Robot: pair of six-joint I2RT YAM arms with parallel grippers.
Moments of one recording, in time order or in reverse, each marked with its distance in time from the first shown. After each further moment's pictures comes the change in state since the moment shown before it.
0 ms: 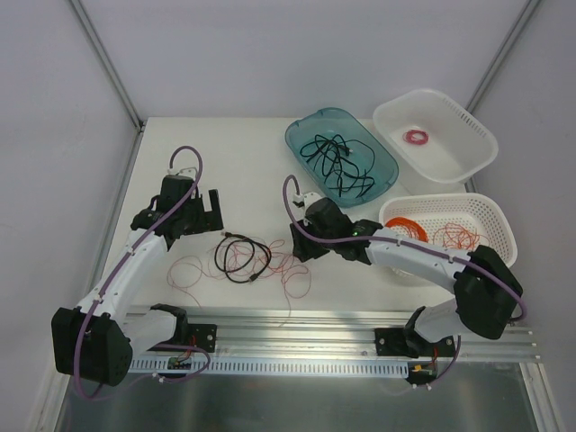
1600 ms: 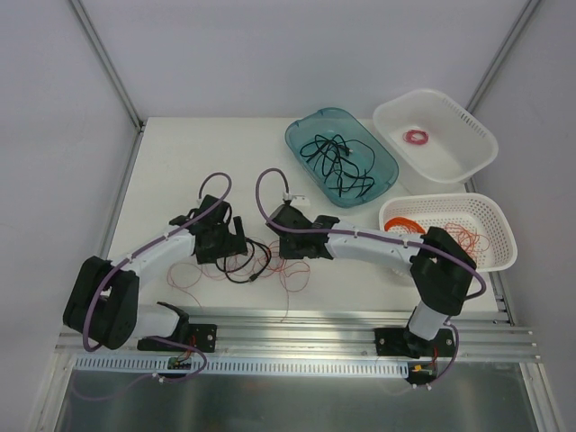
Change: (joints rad) left arm -0.206 0.217 -0.153 0.086 0.039 -0.309; right arm 0.150 0.272 0.274 -0.246 0.311 0.521
